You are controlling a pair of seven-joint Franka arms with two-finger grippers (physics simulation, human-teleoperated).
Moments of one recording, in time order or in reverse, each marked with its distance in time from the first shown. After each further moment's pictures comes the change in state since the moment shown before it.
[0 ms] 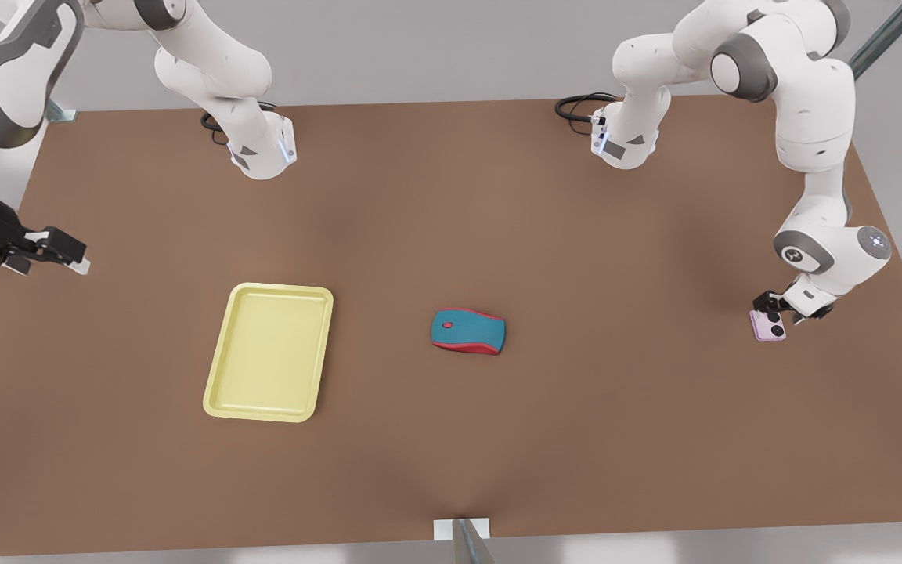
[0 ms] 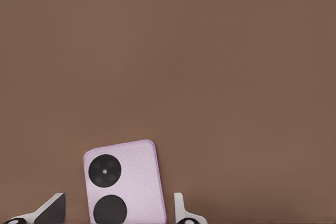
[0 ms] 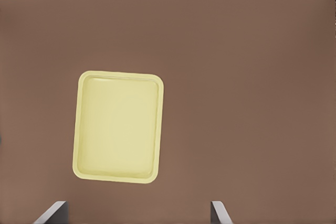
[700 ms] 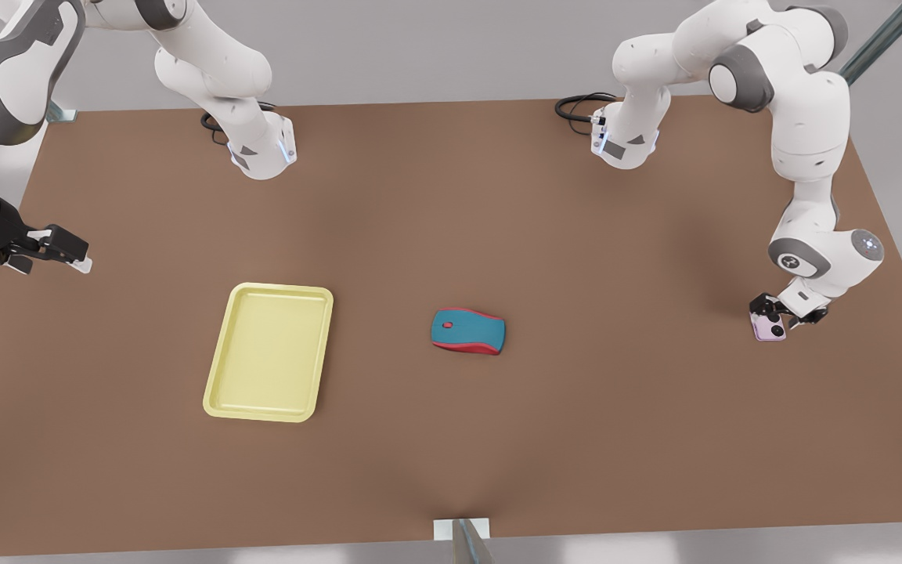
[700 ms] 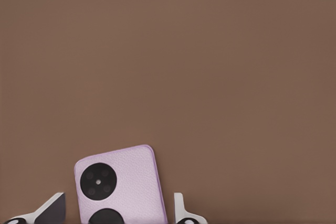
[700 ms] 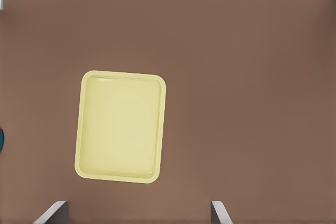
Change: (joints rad) left arm -0.002 0.050 -0.003 0.015 -0.114 0.031 0.123; right arm 0.003 0.000 0.007 0.005 0.001 -0.004 -0.001
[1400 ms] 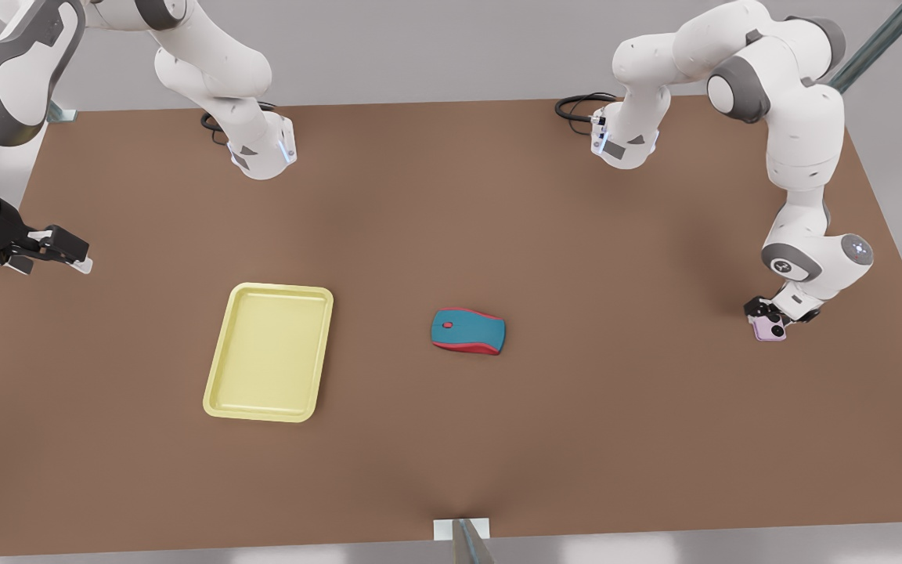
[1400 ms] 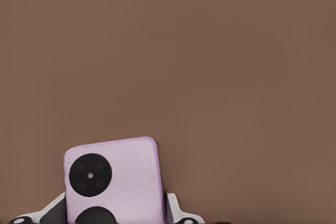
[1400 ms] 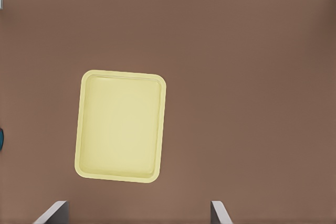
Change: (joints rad) left arm 0.000 0.052 -0.002 0.005 -0.024 0.031 -0.034; right arm 0.000 0.002 -0.001 -0.001 0.000 -0.001 0.000
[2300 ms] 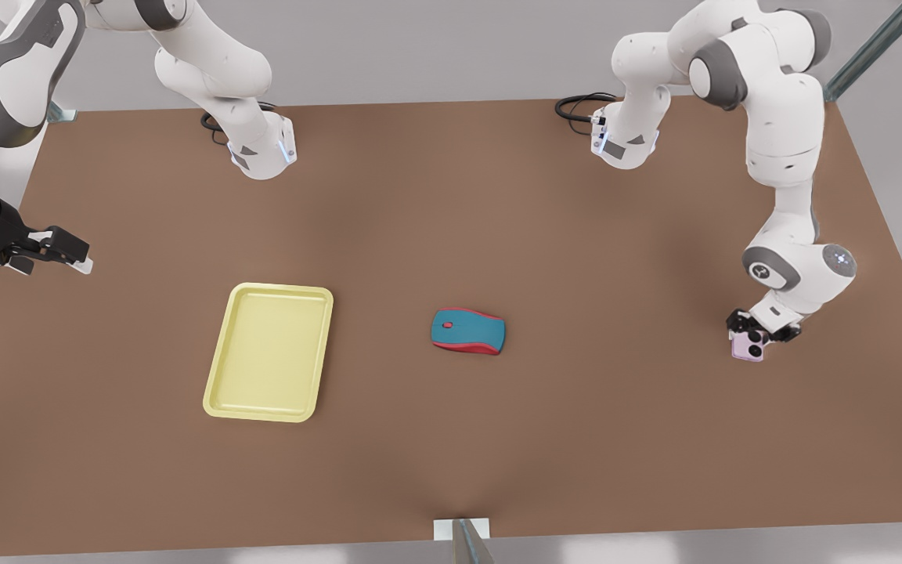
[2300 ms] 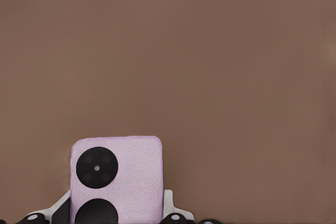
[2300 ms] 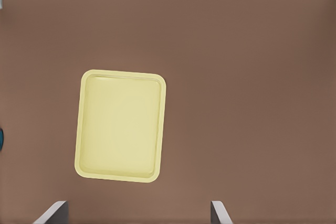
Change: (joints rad) left arm -0.196 -0.073 0.009 0.008 0.008 -0.029 -0.042; right arm 0.000 0.002 0.000 -0.001 0.001 0.000 0.000
